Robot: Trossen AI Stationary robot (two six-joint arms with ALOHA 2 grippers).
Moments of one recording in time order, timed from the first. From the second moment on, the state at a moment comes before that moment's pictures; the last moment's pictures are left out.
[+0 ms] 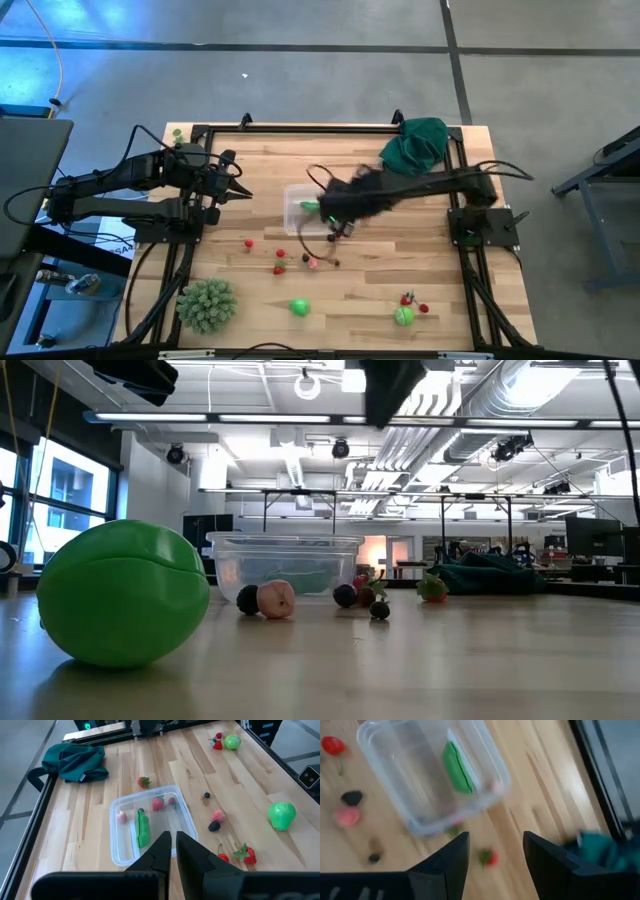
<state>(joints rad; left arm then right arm) 0.31 0.69 0.82 -0.71 0.22 0.31 0.16 1.94 2.01 -1.46 0.43 0.56</state>
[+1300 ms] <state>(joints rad) 0.31 0.68 0.82 -0.71 0.22 0.31 0.68 1.84 1.42 -1.26 -0.18 2.08</state>
